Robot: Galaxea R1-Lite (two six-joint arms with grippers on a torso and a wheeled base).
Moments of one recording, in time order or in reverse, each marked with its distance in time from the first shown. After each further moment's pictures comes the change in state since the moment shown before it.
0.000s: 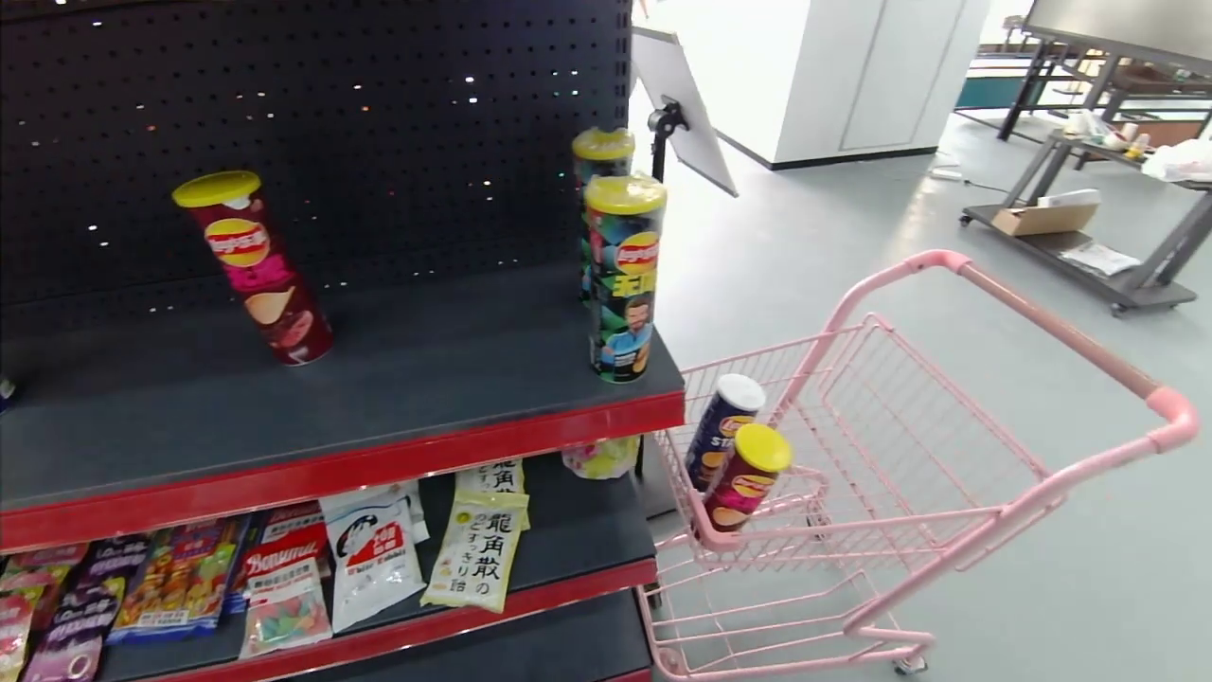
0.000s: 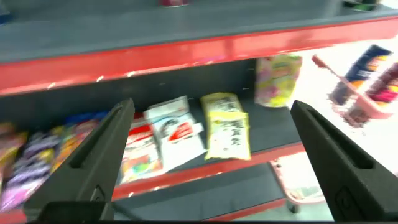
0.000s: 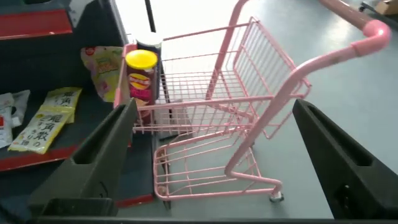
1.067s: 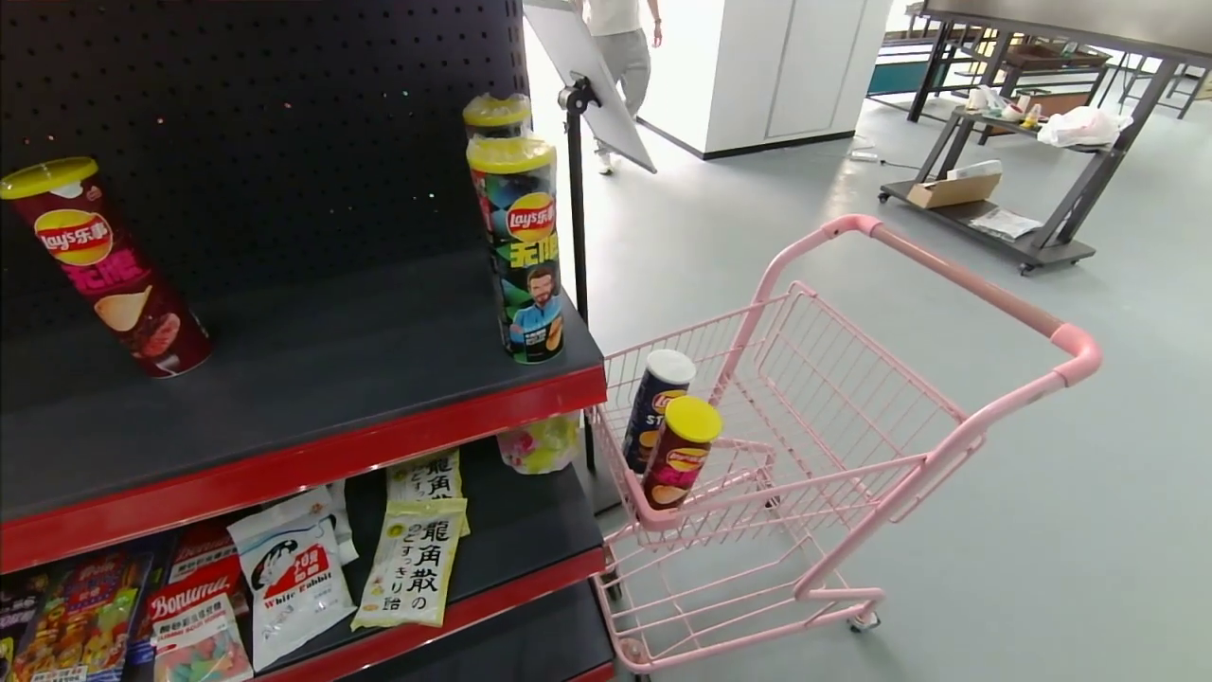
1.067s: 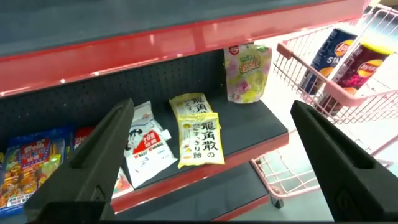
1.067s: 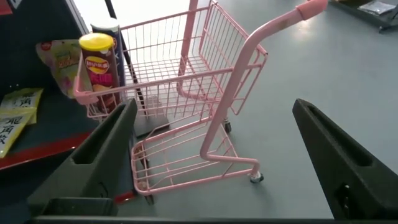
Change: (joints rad) left arm 0.001 0.000 0.000 0.000 0.000 0.000; right arm 0.000 0.000 0.000 0.000 0.001 0.002
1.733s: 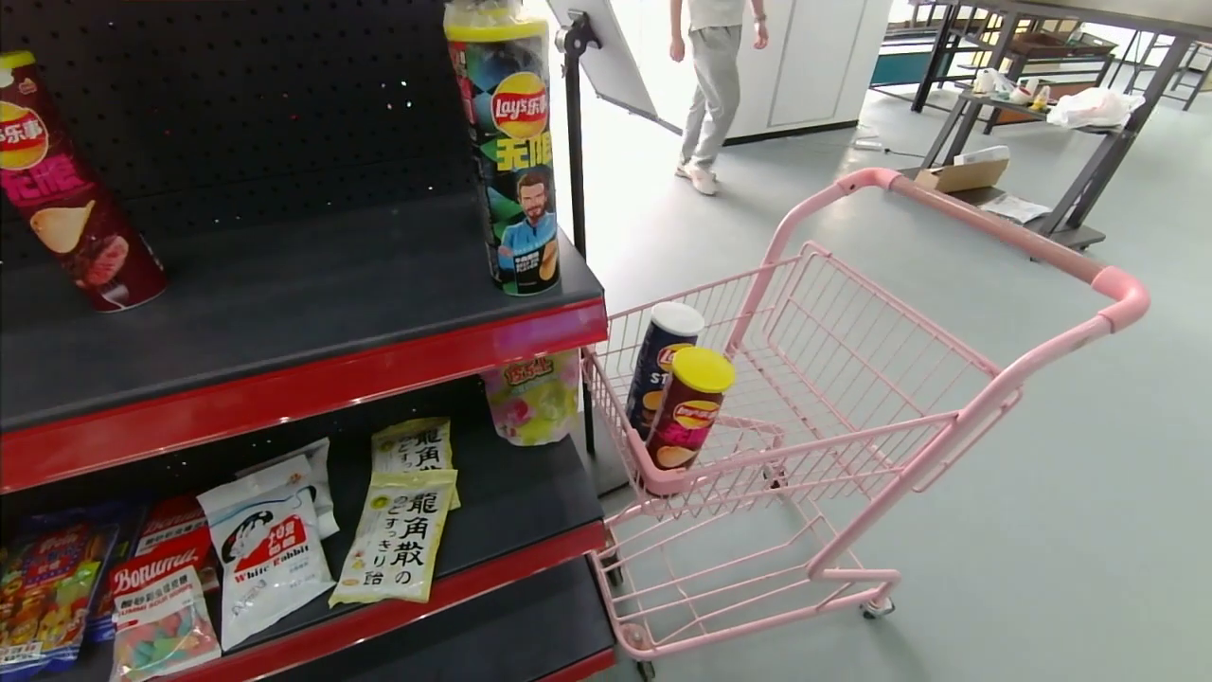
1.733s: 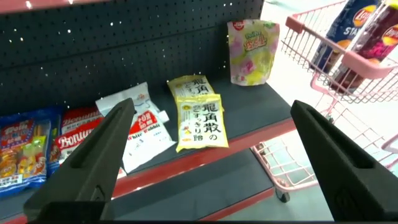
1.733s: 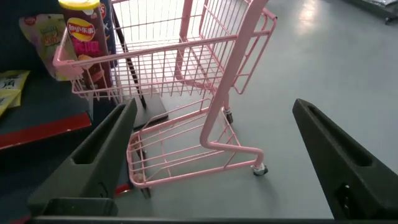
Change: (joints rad) left arm 0.000 0.000 0.000 0.000 0.000 0.000; right arm 0.000 0.000 0.000 0.000 0.000 0.000
